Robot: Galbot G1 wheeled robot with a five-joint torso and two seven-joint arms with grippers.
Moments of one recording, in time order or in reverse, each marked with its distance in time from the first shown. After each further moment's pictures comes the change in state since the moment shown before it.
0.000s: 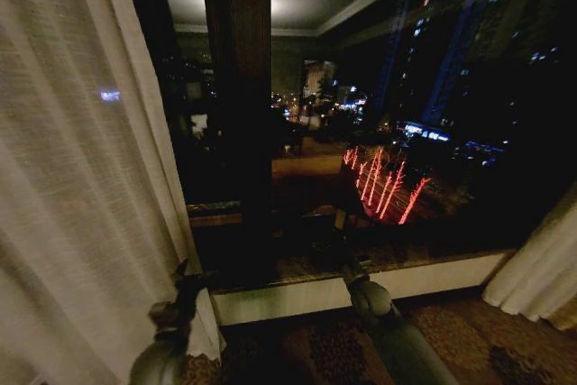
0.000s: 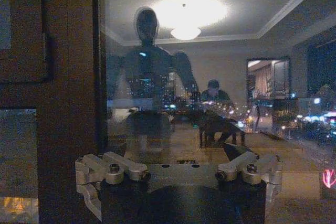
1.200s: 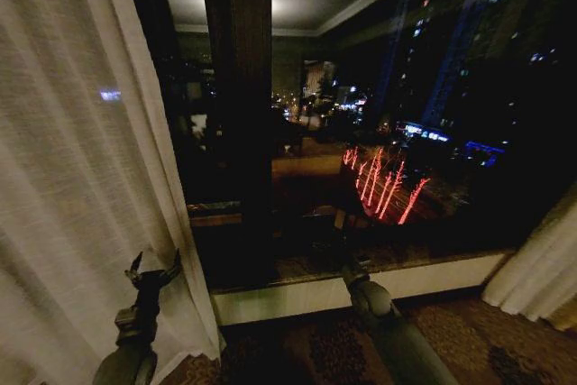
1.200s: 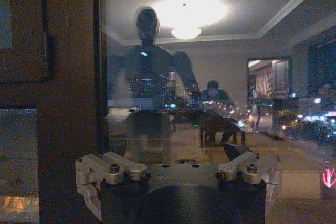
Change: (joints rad) left arm 0.044 0.108 -0.221 0.158 0.119 -0.269 0.022; right arm 0.000 0.000 0.000 0.000 0.000 0.000 0.000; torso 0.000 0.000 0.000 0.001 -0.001
